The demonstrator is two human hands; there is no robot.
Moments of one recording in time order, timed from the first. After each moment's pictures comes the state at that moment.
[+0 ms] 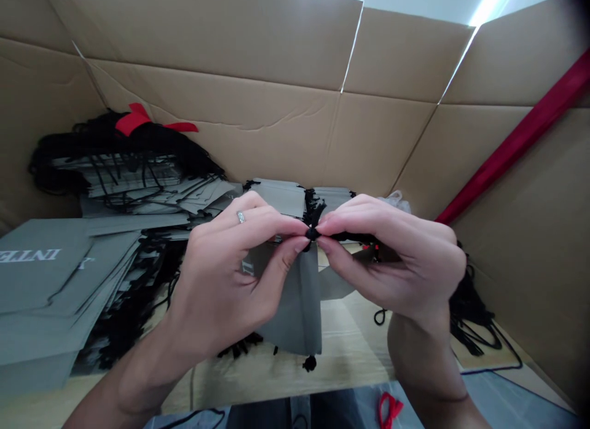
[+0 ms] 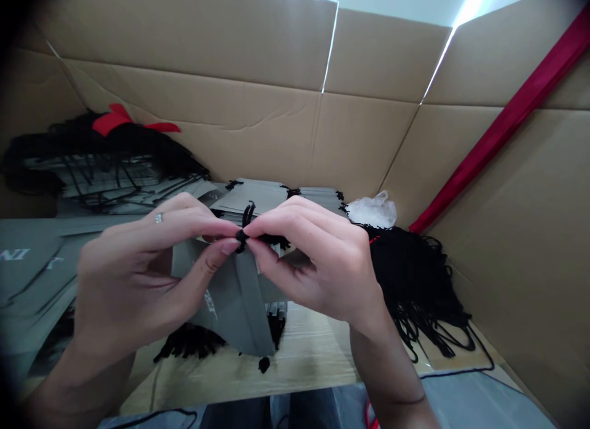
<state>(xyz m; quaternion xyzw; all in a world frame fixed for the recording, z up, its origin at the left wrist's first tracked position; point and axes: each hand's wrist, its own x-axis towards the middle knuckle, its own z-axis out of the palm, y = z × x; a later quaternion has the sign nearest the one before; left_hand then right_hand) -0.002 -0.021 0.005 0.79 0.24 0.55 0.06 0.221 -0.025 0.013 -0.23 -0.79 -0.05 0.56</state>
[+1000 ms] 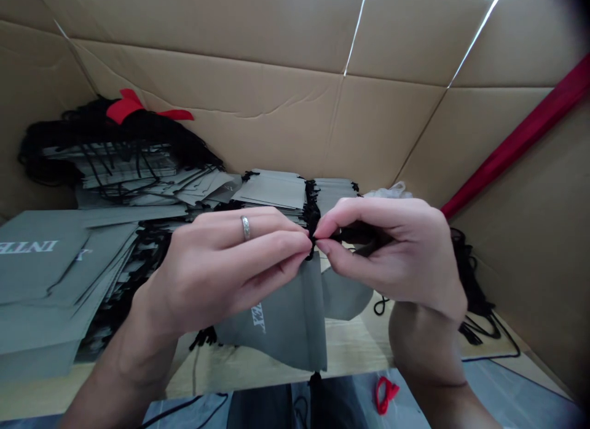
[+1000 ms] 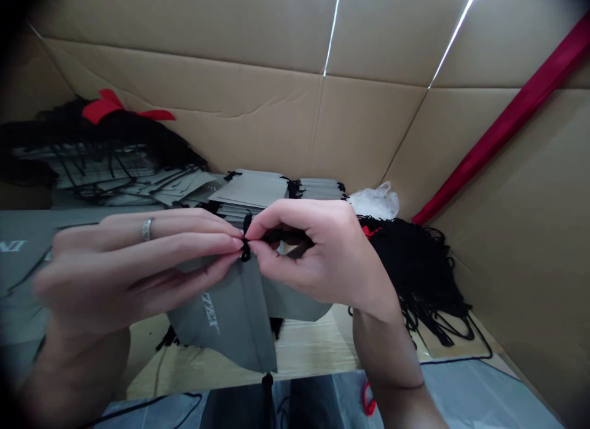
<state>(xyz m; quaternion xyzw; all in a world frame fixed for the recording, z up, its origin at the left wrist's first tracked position) -0.020 -0.012 0.004 0.86 0.15 0.47 -0.07 0.229 -0.030 0.023 -0.29 -0.82 0.06 0.48</state>
